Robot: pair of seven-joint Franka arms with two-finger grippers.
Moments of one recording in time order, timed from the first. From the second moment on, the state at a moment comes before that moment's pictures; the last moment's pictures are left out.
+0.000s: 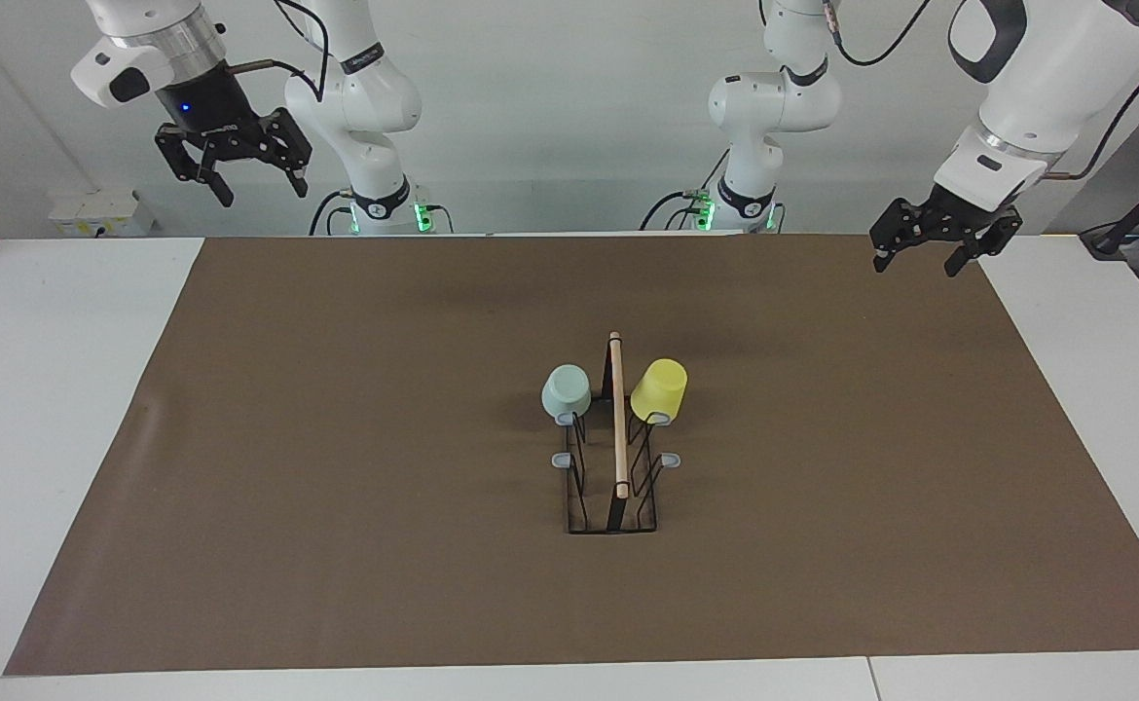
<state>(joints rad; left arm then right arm) -0.09 -0.01 0.05 -1.61 -0.02 1.57 0.11 -0.13 -0.21 0.09 -1.72 0.13 1.53 -0.05</state>
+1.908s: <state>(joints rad) -0.09 -0.01 0.05 -1.61 -0.02 1.57 0.11 0.14 0.01 -0.16 -1.58 0.01 1.55 -0.06</state>
